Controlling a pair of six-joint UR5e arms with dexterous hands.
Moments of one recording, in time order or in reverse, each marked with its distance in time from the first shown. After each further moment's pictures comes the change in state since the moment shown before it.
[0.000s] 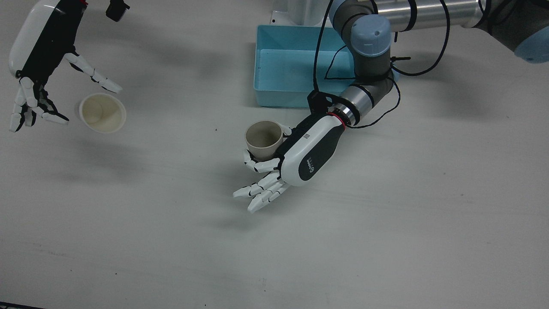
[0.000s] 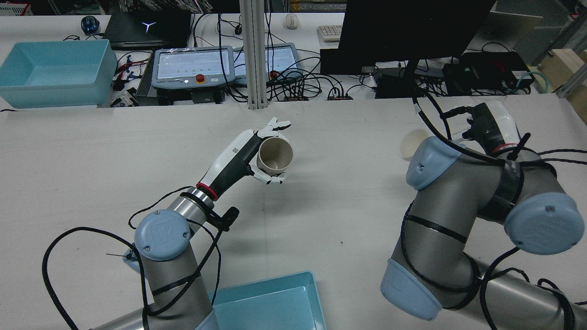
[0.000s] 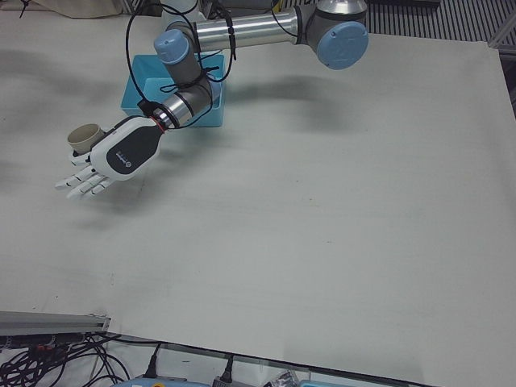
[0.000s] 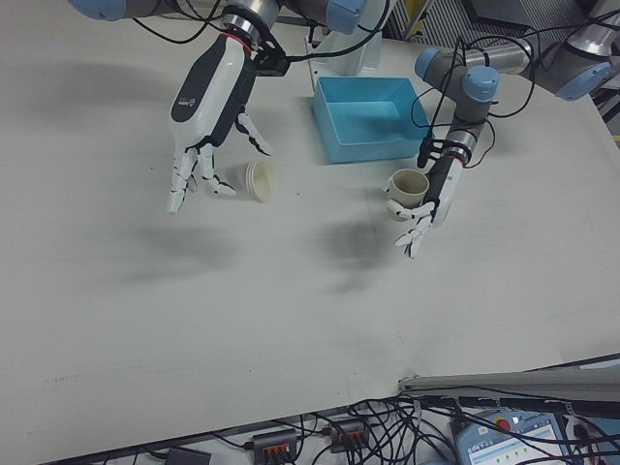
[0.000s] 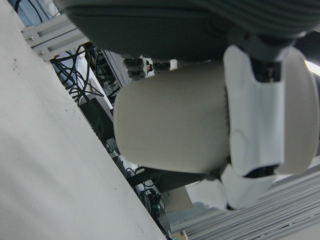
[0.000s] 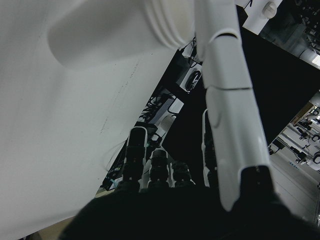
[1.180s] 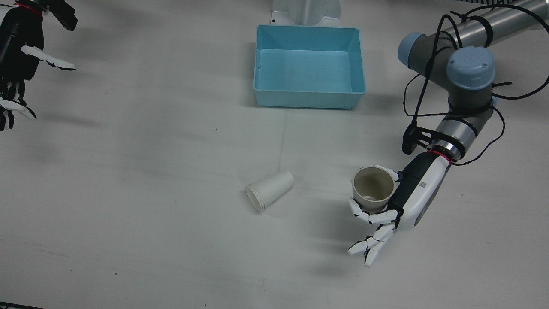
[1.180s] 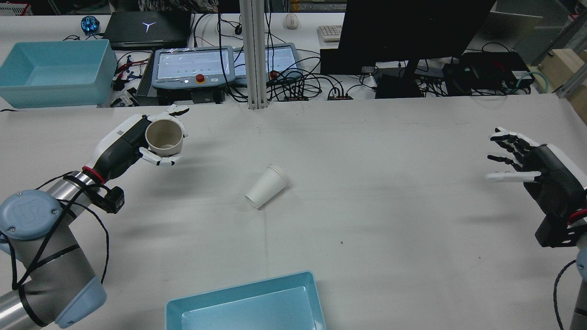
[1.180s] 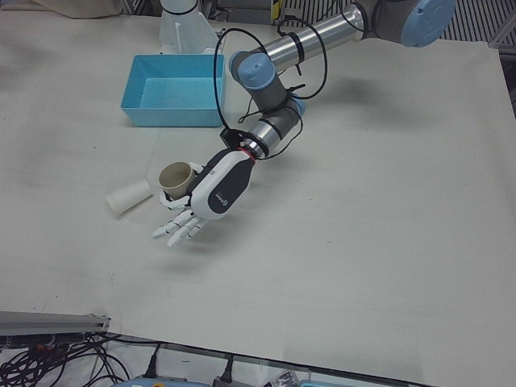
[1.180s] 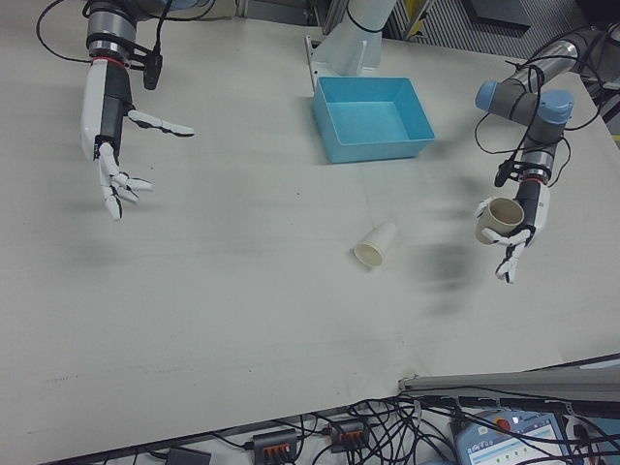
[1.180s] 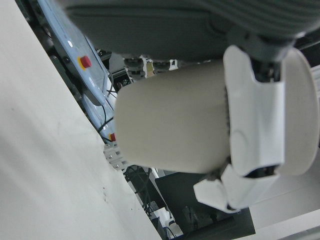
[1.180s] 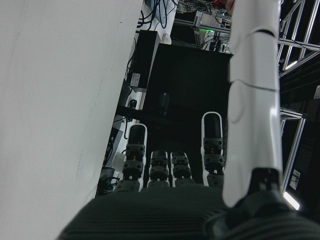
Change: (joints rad) left arm -0.225 0.347 -0.128 -0.069 0.152 -0.183; right arm -0.059 -0.821 0.127 1.313 0.143 -0.020
